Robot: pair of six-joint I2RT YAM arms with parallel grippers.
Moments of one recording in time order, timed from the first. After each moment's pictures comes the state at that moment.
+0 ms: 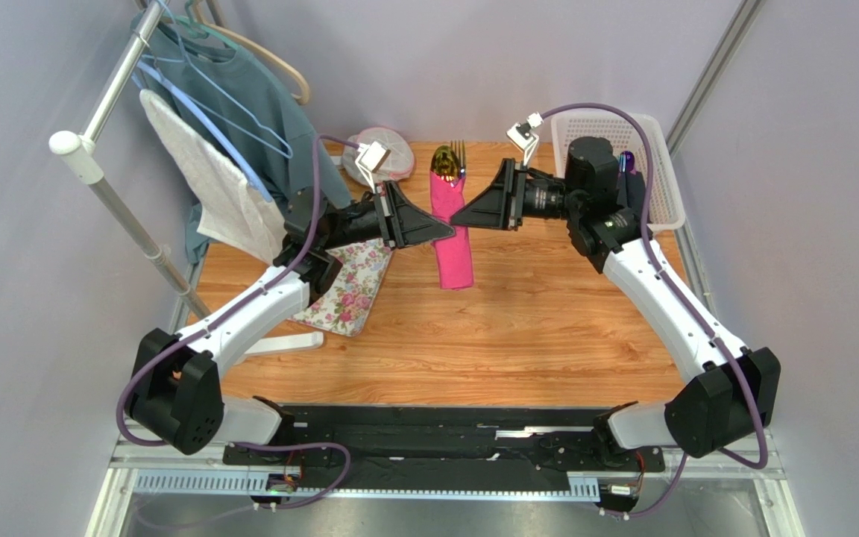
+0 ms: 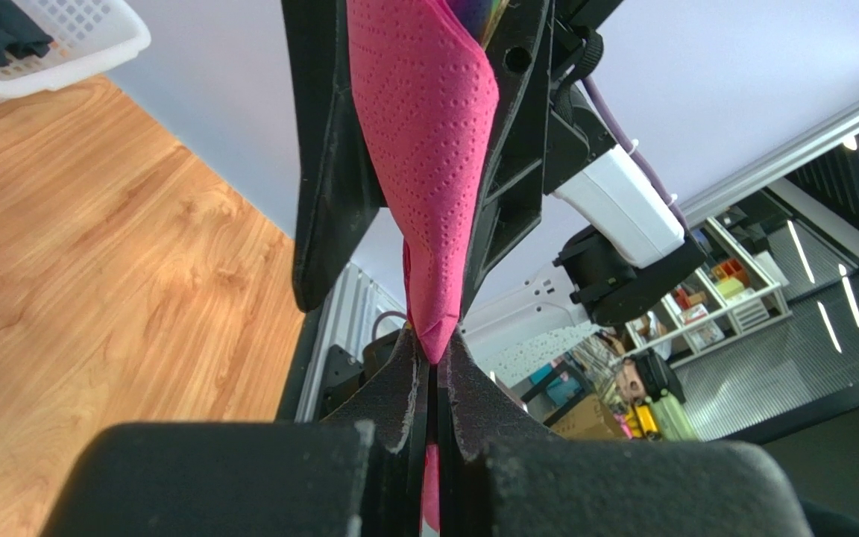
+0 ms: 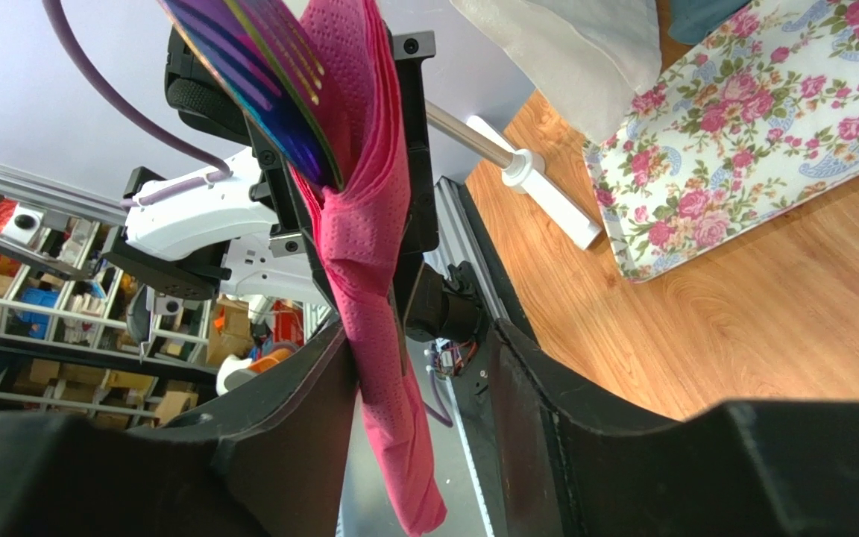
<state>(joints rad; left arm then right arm) -0.50 1.35 0.96 0.71 0.89 -1.14 0.39 1.37 1.30 -0.10 -0.99 0.78</state>
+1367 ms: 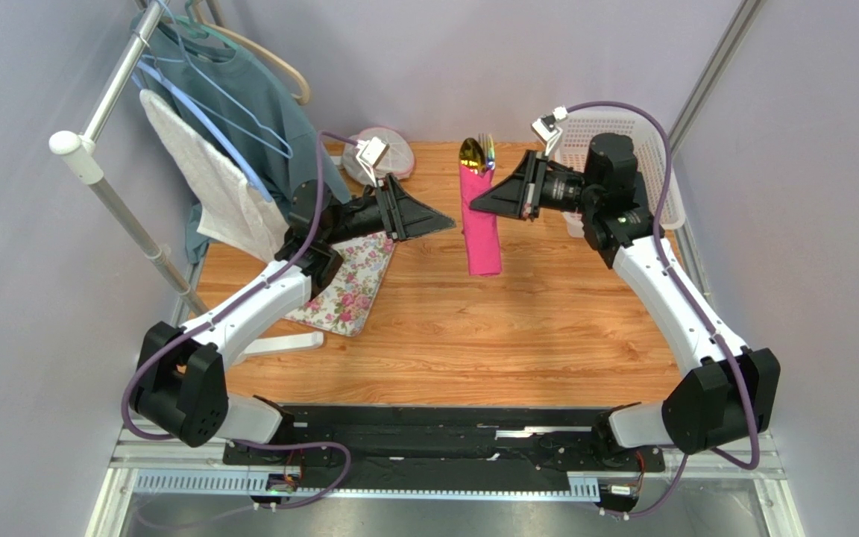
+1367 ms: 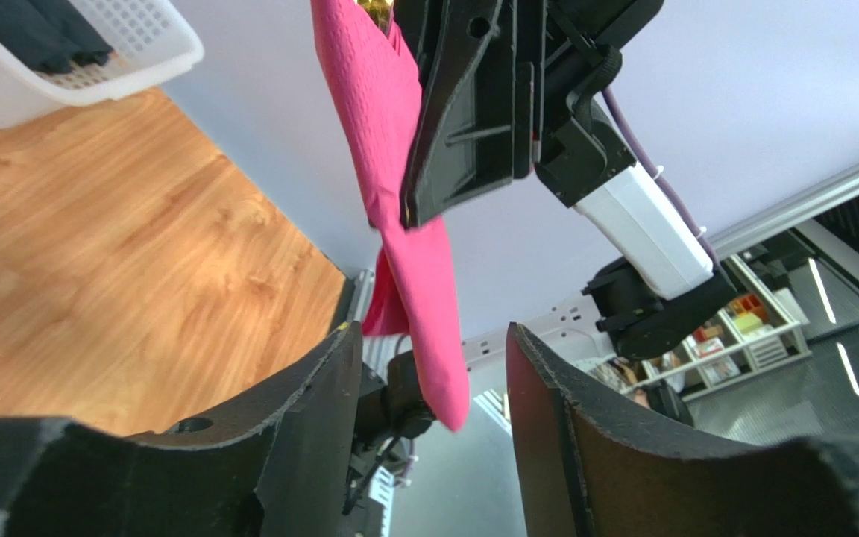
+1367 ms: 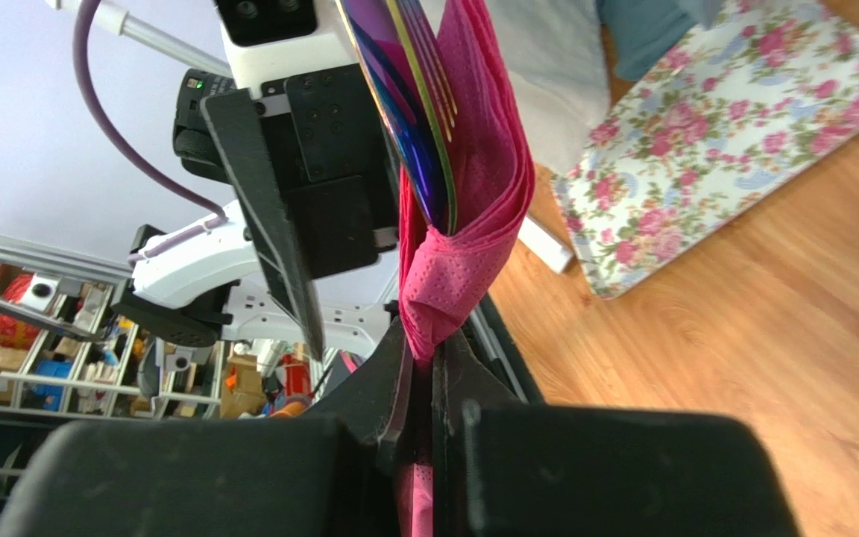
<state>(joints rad) -0.48 1.38 0.98 0.65 0.85 -1.12 0.28 1.37 1.27 -0.03 -0.99 0.88</state>
